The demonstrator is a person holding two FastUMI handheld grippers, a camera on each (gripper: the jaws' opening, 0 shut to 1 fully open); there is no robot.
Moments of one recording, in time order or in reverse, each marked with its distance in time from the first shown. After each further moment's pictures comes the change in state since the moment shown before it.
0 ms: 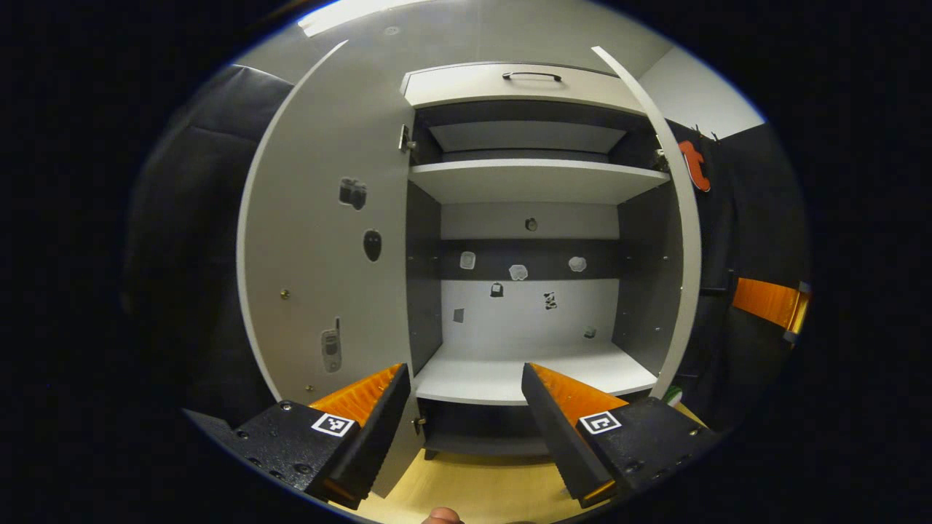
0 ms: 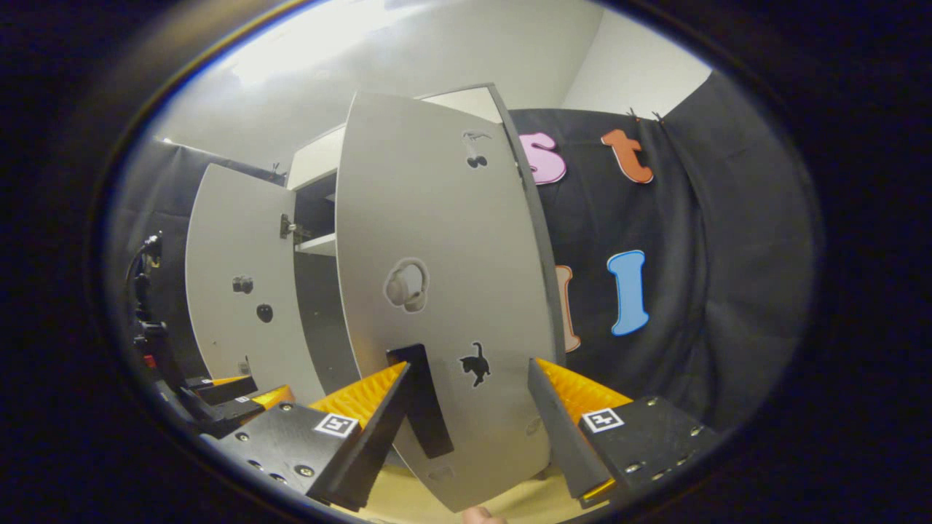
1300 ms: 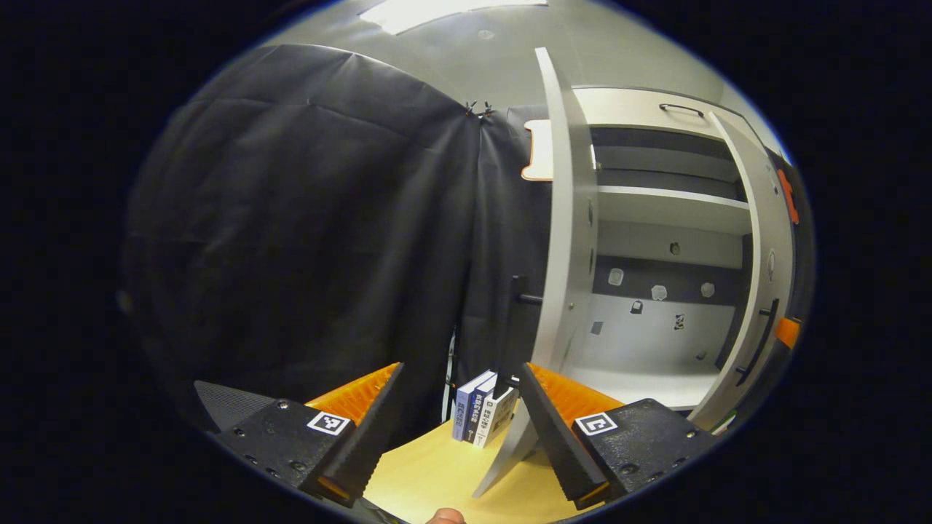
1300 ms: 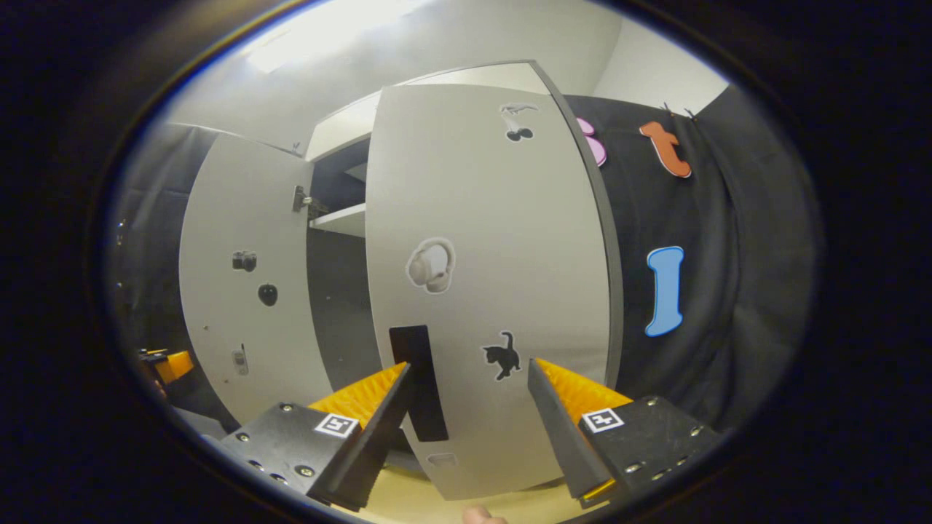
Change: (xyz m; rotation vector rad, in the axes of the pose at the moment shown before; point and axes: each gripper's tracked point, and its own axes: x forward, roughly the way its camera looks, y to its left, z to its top) left arm -0.058 0.196 0.002 -0.106 -0.032 0.411; right arm 0.047 0.036 -0.022 -0.048 0.039 0.066
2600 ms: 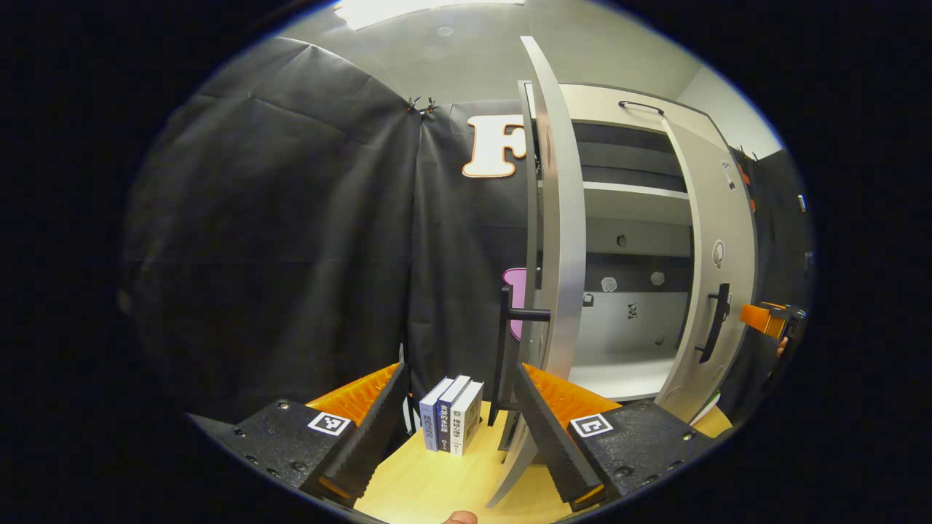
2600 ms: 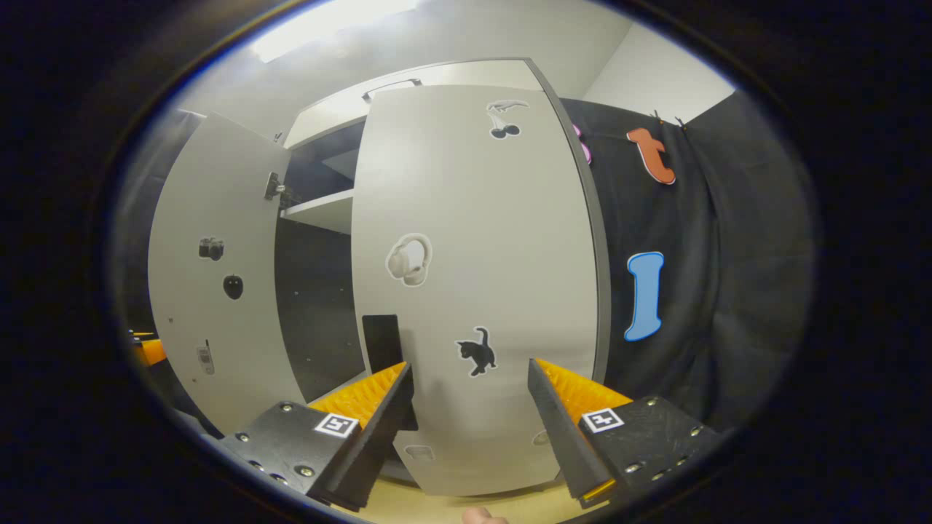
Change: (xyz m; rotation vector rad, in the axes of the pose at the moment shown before) left arm 0.033 -0.031 0.000 0.055 0.002 -0.321; right arm 0.026 -0.011 -0.002 -0.033 -0.013 -0.099
